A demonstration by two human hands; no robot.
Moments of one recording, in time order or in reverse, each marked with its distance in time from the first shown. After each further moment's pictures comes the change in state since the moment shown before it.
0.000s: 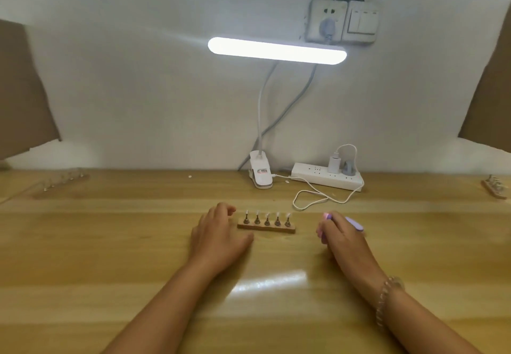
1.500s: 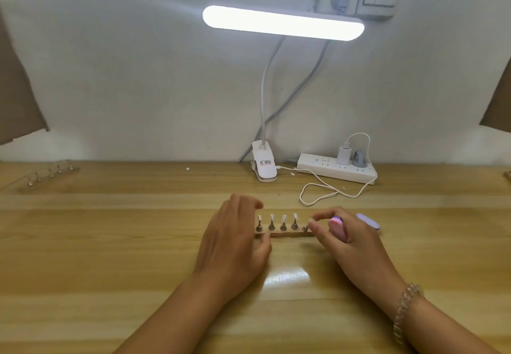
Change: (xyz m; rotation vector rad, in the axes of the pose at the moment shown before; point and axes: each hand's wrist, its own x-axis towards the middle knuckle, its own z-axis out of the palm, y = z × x) left_hand -0.022 0.022 -0.001 0.111 0.158 0.423; right_hand 0.005 0.010 0.006 -0.128 -0.009 -0.245
